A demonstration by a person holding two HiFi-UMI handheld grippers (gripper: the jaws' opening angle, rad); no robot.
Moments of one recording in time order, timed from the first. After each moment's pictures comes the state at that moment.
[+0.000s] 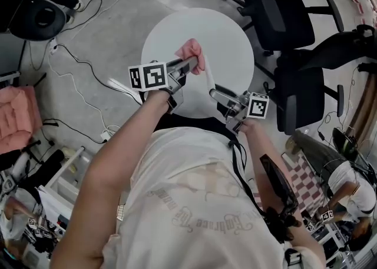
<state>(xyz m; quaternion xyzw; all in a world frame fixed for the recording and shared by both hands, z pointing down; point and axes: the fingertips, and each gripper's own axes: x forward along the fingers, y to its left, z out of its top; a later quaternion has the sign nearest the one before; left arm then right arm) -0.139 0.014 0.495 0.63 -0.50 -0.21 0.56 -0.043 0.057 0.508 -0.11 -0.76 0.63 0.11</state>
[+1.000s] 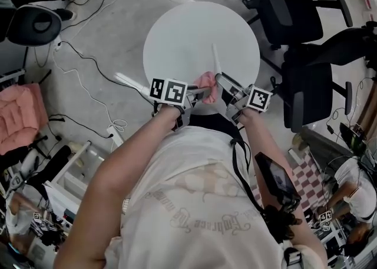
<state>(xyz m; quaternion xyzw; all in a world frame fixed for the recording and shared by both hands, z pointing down) -0.024 0.074 0.554 0.62 -0.38 -0.10 0.68 -0.044 0.018 0.559 0.00 -0.76 0.64 0.10</state>
